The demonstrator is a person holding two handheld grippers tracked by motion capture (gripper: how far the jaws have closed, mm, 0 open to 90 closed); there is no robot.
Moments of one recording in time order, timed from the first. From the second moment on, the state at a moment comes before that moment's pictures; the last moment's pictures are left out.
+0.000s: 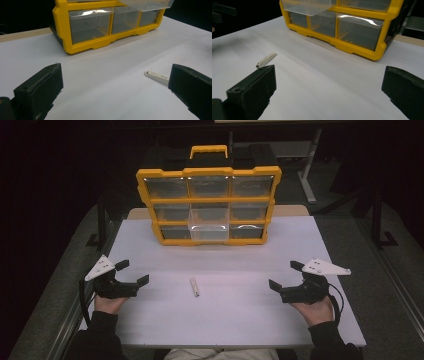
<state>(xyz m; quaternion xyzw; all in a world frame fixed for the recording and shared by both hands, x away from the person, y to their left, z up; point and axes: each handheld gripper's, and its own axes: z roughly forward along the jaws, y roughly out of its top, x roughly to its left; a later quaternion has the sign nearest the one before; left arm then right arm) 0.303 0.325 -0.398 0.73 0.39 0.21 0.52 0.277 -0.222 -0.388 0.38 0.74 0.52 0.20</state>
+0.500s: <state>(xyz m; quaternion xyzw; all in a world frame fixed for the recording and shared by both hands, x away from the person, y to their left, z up) 0.303 0.325 -0.399 0.74 0.39 0.22 0.51 0.286 -0.204 -0.395 0.38 0.77 0.49 0.17</state>
